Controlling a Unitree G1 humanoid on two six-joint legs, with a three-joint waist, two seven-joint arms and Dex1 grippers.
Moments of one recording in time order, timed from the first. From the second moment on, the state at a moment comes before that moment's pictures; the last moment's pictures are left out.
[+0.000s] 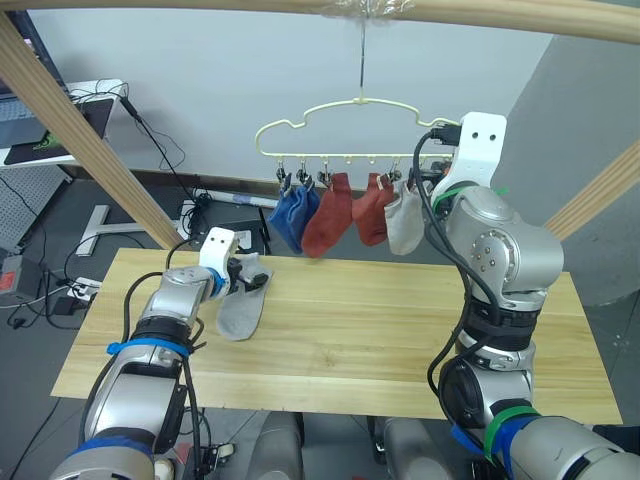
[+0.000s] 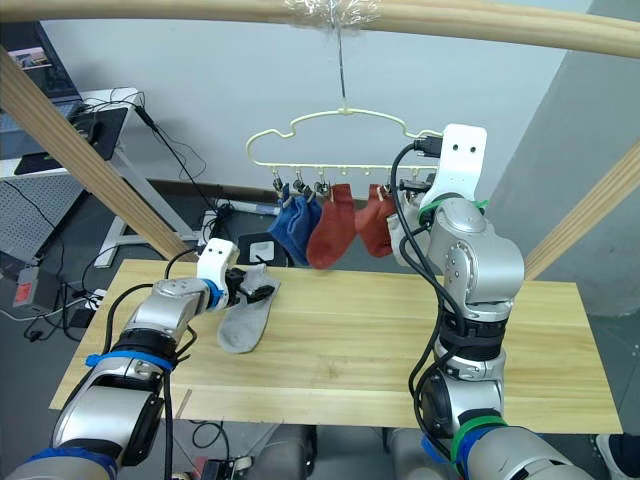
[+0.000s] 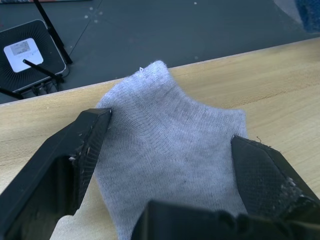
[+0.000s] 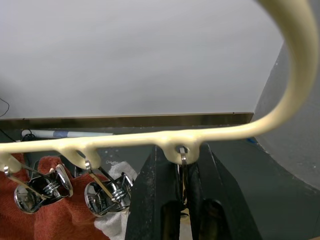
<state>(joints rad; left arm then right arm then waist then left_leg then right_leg) -0.70 0.53 -0.10 0.82 -0.01 0.33 -0.63 -0.87 0.04 -0.20 -0.31 0.06 1.21 -0.20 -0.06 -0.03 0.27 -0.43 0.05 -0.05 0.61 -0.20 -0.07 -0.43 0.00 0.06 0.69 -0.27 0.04</state>
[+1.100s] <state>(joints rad) -0.64 0.42 -0.12 0.18 -0.22 0.68 -0.90 -0.90 0.06 -0.22 -0.31 0.06 1.26 -0.20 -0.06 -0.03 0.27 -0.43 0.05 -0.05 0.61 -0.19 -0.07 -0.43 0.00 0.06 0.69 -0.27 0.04</state>
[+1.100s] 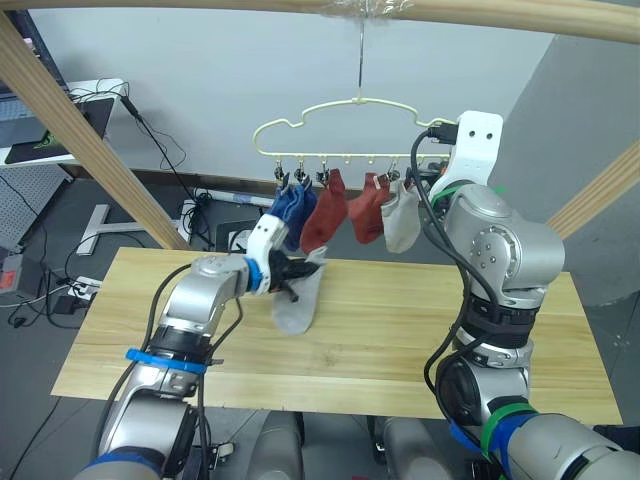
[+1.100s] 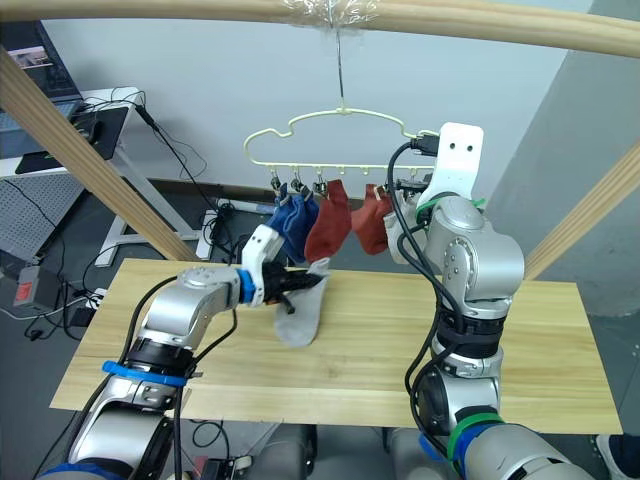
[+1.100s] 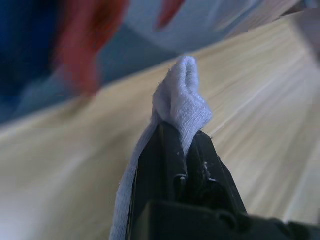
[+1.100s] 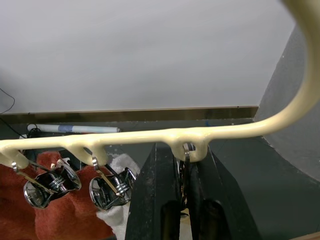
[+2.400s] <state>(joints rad) -1.00 0.08 -0.19 0.64 -0.15 0.40 -0.86 -0.93 0.11 -0.25 -0.33 0.06 1.28 -0.23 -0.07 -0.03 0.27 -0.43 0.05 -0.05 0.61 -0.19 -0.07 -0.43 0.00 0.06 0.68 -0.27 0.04</state>
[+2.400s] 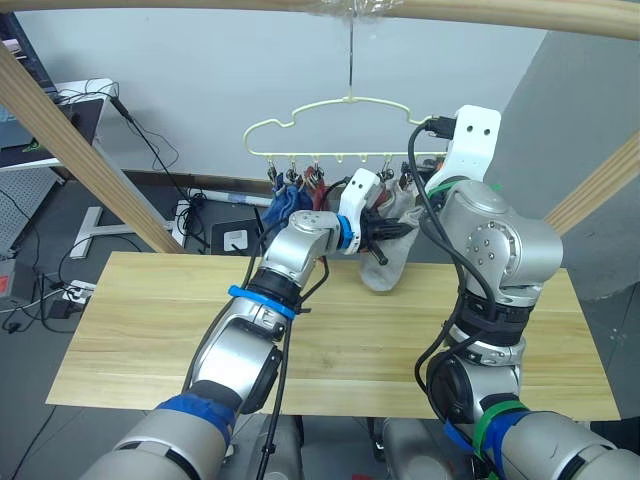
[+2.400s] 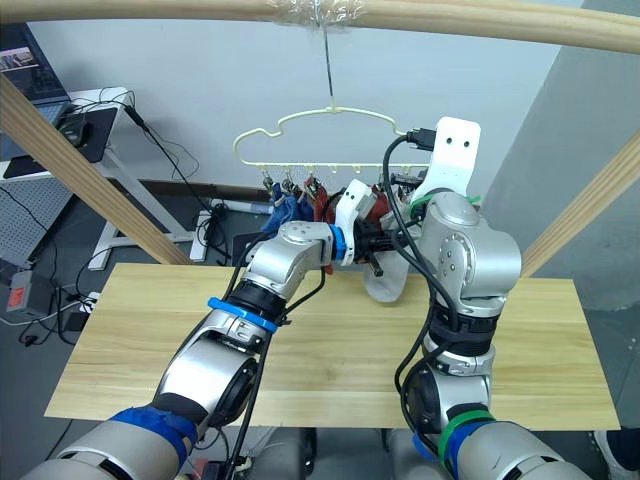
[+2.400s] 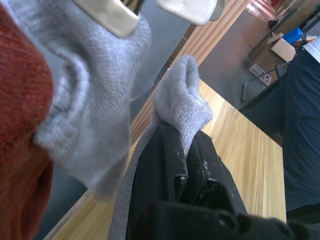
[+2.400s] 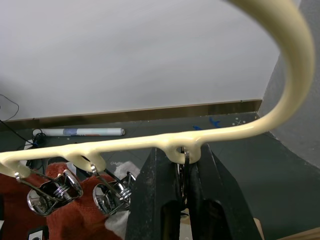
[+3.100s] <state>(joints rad) -1.03 0.08 -0.17 0.64 -0.15 0.40 -0.84 -0.93 0.11 -0.25 -0.33 0.06 1.28 -0.22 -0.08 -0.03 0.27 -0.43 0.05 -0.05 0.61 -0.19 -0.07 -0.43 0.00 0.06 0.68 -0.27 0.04</state>
